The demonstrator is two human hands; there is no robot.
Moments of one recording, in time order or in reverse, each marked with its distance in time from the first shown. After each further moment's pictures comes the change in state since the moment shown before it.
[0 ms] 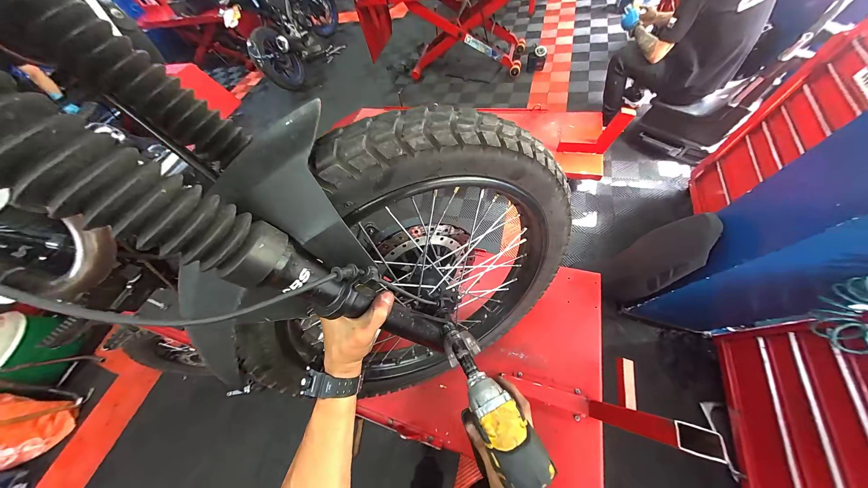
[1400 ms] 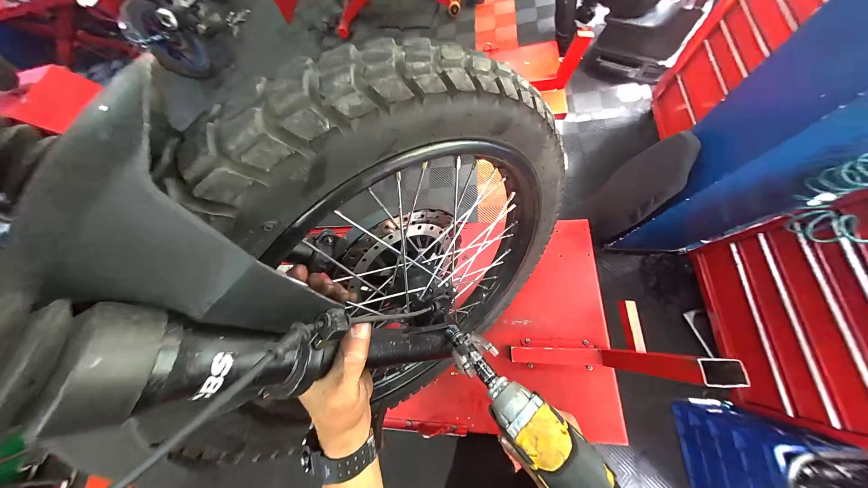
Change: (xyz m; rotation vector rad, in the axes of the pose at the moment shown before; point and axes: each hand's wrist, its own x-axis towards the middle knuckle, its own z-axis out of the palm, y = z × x) left_hand 0.001 0.004 0.006 -0.369 0.011 -0.114; right_hand 0.016 -0.055 -0.013 -0.287 -0.168 0.295
